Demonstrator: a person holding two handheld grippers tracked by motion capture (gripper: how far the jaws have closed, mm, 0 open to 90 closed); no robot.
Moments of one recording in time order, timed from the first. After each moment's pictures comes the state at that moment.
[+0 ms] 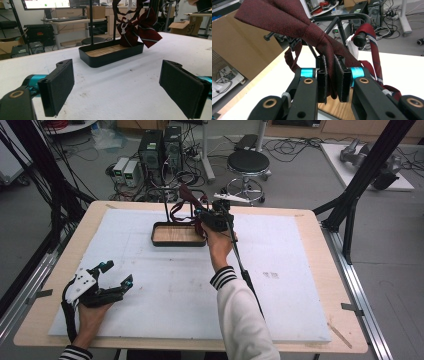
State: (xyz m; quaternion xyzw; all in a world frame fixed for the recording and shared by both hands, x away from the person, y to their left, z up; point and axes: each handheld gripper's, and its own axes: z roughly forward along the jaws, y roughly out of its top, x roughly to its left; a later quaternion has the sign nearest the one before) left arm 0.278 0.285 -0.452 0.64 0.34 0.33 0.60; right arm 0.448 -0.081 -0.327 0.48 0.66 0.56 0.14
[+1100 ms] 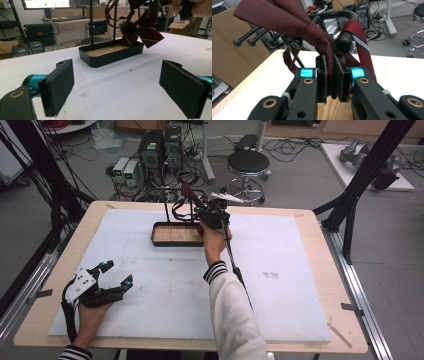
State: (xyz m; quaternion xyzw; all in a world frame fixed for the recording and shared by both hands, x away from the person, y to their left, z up) left arm 0.278 0.286 -0.452 0.64 0.34 0.33 0.60; right arm 0.472 -0.071 -0.345 0.50 0.65 0.55 0.17
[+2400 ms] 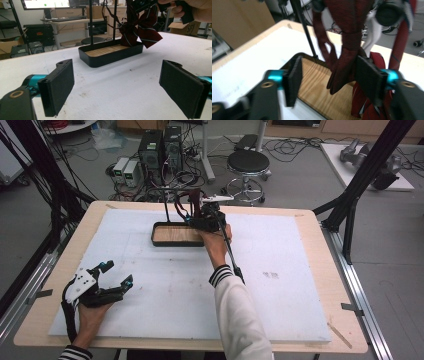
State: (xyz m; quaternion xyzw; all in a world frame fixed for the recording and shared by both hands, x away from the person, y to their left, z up) left arm 0.278 0.285 -0.452 0.65 0.34 0.33 0.60; right arm 0.475 -0.063 -0.352 0.42 0.75 0.49 0.16
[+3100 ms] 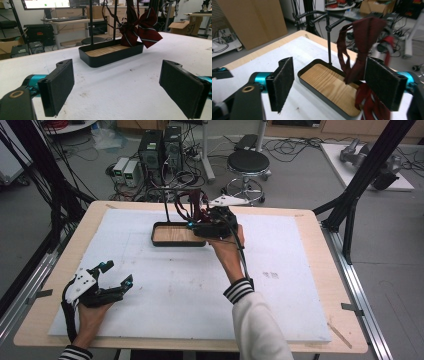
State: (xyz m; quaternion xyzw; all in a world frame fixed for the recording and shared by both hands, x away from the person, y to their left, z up) left arm 0.278 0.286 -0.452 0.65 0.34 0.33 0.60; right arm 0.406 -0.089 -0.301 0.35 0.75 0.53 0.19
